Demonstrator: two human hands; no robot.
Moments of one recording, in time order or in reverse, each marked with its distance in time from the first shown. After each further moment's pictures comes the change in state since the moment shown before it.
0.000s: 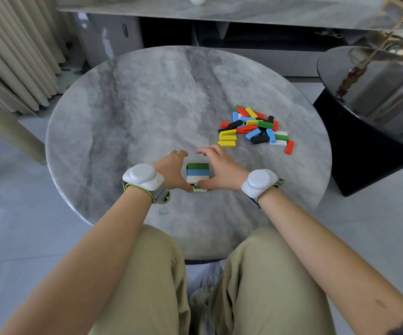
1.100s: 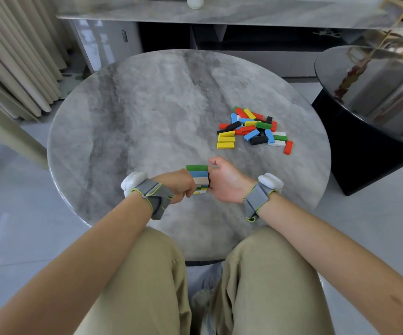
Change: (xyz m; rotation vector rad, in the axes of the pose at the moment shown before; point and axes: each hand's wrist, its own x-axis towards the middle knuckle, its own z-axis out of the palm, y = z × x) left_hand -0.003 0.020 0.014 -0.552 -0.238 -0.277; right_hand -0.017 -0.018 0.005 1.343 -0.242 0.471
